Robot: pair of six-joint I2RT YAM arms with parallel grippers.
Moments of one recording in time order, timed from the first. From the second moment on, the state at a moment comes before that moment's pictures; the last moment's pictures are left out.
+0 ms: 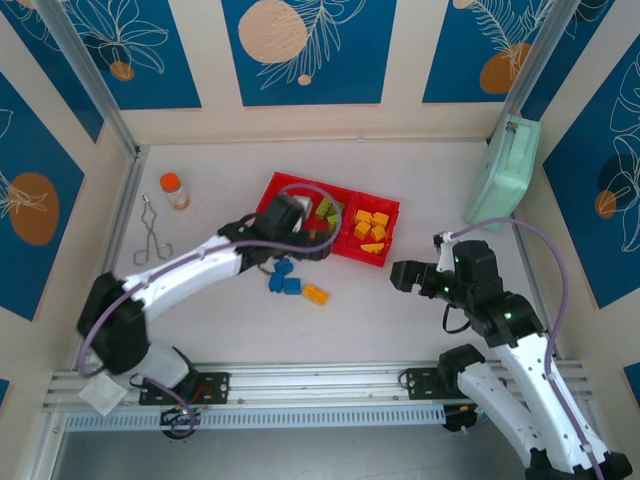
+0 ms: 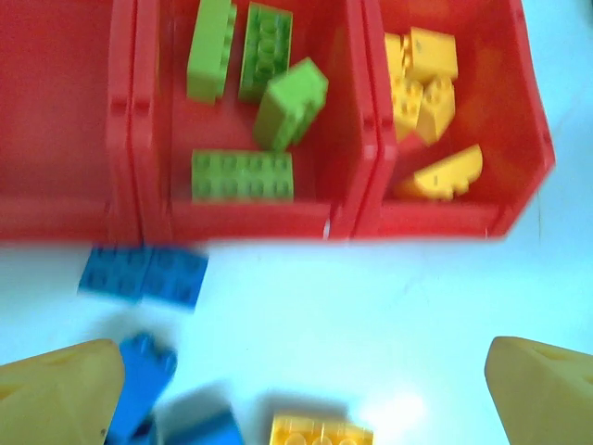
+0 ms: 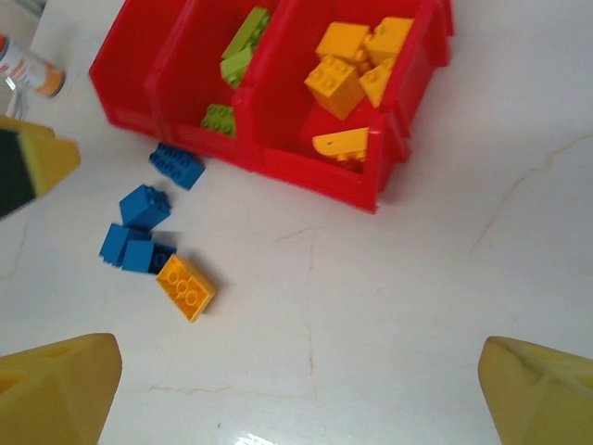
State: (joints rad) left arm -0.77 1.42 1.07 -0.47 -0.05 -0.49; right arm 0.33 0.60 0.75 -0.87 -0.19 0.44
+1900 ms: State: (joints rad) left arm -0.77 0.38 0.79 -1.00 -0.06 -0.49; right arm 0.99 1.79 1.09 -0.55 0.05 -0.10
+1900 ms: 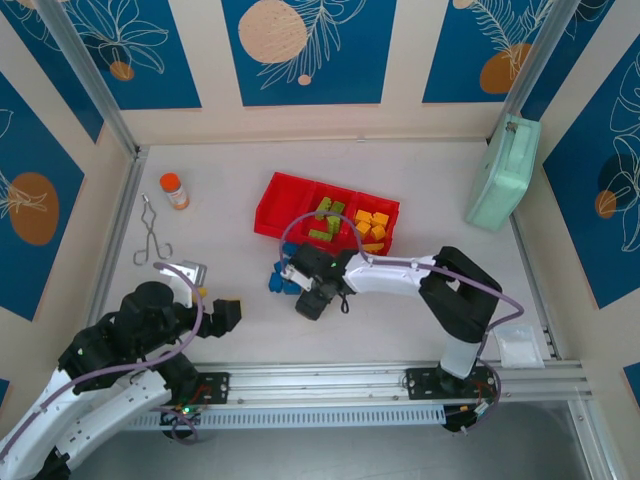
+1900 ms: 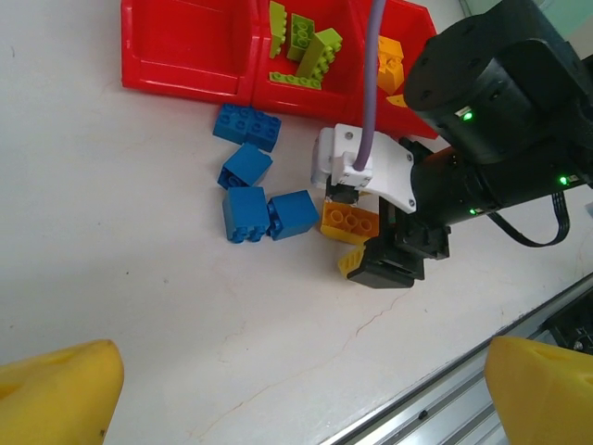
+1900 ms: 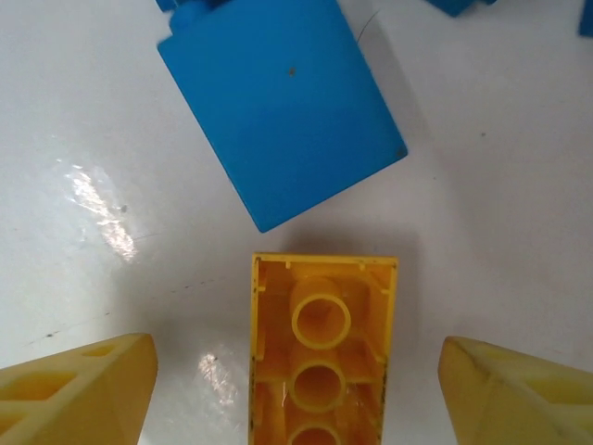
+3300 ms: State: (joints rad) left arm -0.77 0.47 0.79 -1.00 -0.10 -0.49; right arm 0.34 1.38 1.18 -0.60 -0.13 0.20
